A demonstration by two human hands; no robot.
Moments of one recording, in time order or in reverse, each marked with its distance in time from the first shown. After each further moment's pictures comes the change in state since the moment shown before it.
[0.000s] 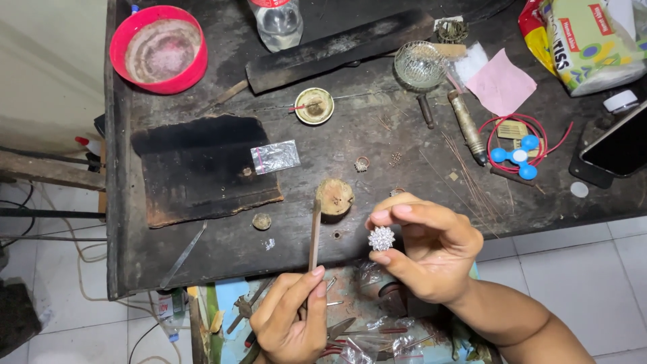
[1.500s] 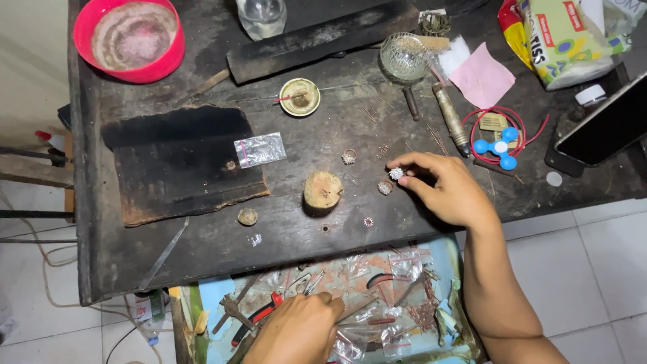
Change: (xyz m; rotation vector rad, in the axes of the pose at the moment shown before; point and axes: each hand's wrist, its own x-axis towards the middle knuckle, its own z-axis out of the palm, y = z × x) left_hand -0.011 -0.027 -0.006 0.319 -1.722 -0.291; right_hand 0.037 0.031 -0.095 -0.905 -0.468 0.744
